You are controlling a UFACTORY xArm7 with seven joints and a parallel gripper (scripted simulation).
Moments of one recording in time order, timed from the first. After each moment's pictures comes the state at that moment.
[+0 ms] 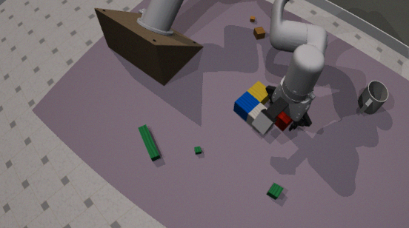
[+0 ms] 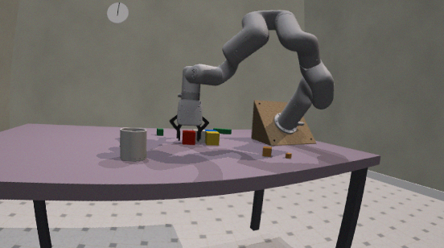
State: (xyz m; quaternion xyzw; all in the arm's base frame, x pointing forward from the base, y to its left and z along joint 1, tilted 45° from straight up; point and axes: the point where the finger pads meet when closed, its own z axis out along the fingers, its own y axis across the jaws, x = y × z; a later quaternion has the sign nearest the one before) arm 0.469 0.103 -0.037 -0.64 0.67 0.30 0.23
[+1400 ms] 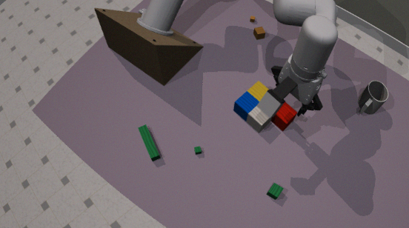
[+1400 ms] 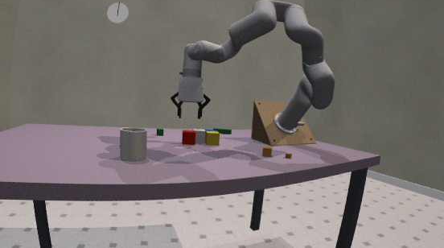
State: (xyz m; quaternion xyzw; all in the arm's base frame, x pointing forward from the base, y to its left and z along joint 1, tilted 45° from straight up) arm 0.476 0.038 0.028 -0.64 0.67 0.30 0.23
